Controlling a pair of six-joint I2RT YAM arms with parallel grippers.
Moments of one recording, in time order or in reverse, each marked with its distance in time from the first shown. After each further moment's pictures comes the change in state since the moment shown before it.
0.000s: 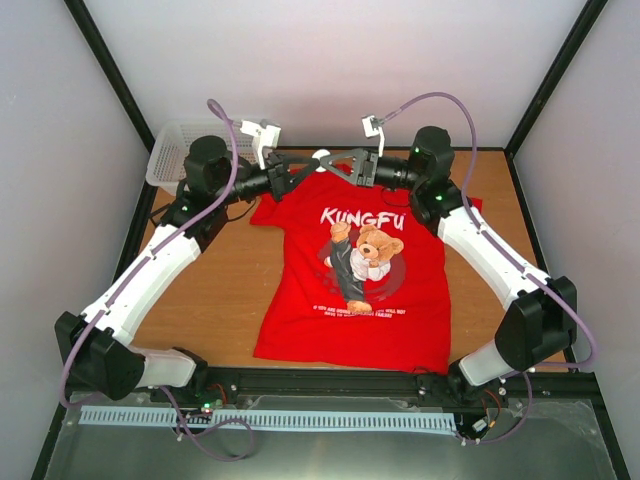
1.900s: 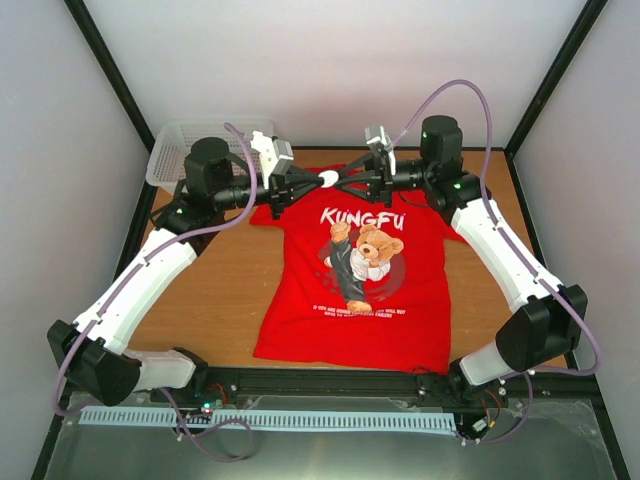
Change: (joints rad) left arm -0.031 -0.033 0.033 -0.159 0.092 0.520; right arm -0.077 -0.013 0.122 -0.469 -0.257 -0.962
